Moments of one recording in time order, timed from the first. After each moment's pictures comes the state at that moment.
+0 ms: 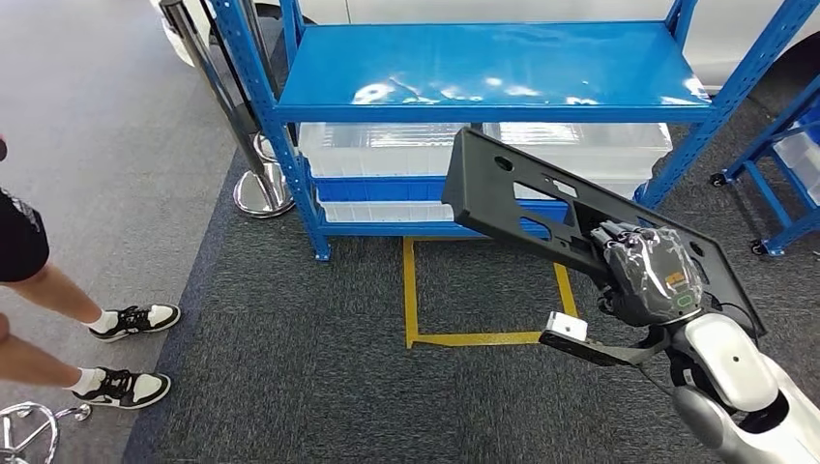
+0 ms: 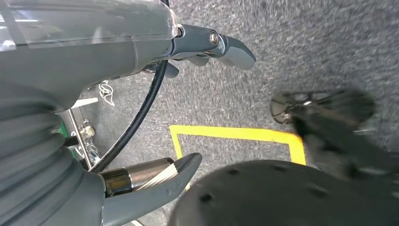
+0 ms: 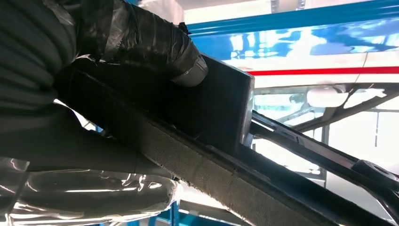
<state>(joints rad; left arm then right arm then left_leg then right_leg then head) 0.01 0.03 -0.81 -0.01 0.82 -0.07 -0.08 -0.37 -0.61 0.58 -1.69 1.08 -0.27 -0.04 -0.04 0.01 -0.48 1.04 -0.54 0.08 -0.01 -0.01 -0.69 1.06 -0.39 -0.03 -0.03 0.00</state>
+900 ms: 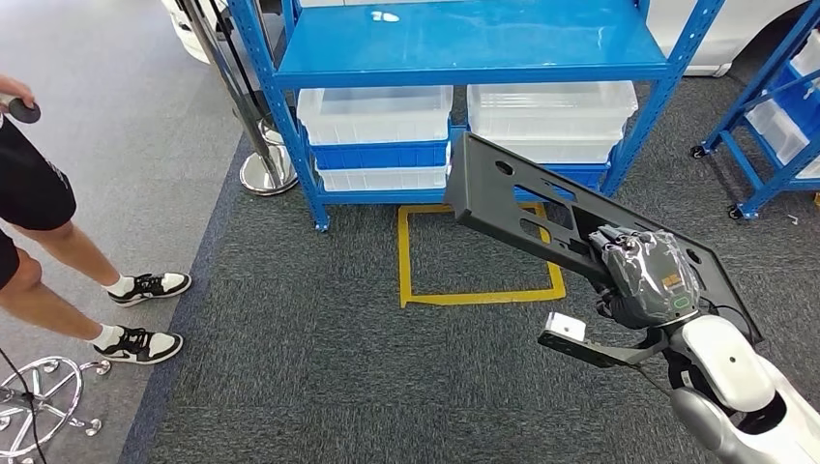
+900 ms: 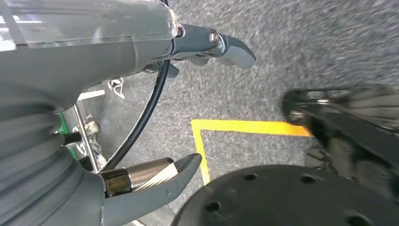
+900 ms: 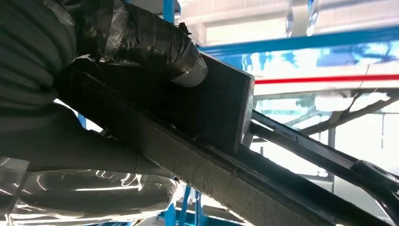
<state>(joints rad) 0.01 0.02 -0.81 0.00 0.83 -0.08 -0.08 -0.35 -0.62 0.56 -1.69 1.07 -0.25 -0.04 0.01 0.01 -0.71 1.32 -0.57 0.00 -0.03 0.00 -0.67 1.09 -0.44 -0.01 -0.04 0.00</state>
